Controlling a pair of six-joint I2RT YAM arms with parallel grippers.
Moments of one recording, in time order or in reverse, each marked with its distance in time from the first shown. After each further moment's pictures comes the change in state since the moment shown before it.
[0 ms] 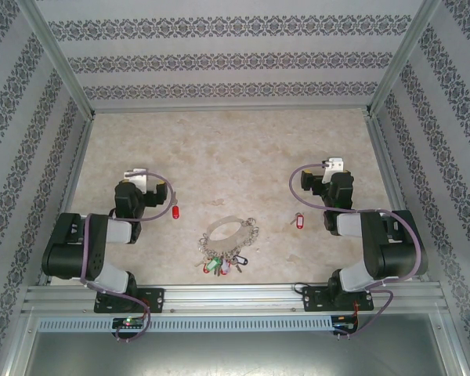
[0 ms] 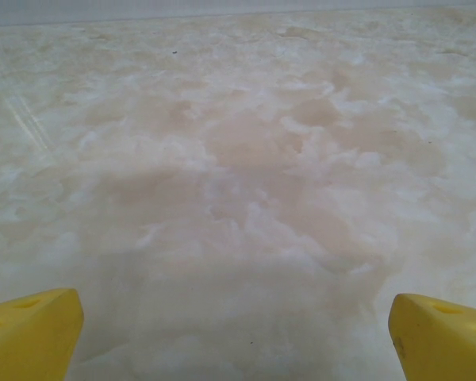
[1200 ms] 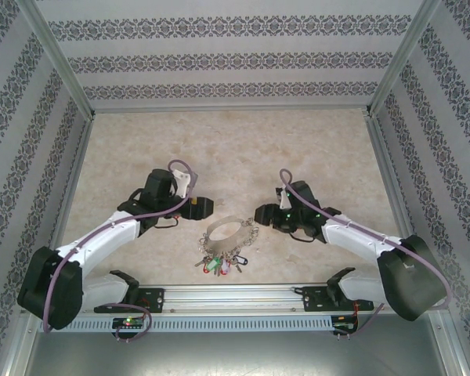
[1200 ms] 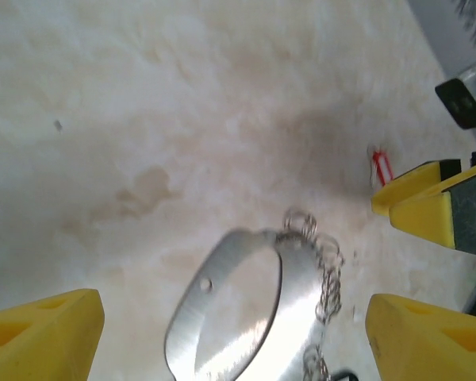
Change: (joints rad) left arm -0.441 -0.286 0.340 -0.994 0.441 -0.360; right arm 0.509 -0.259 0.126 -0.892 -0.454 0.789
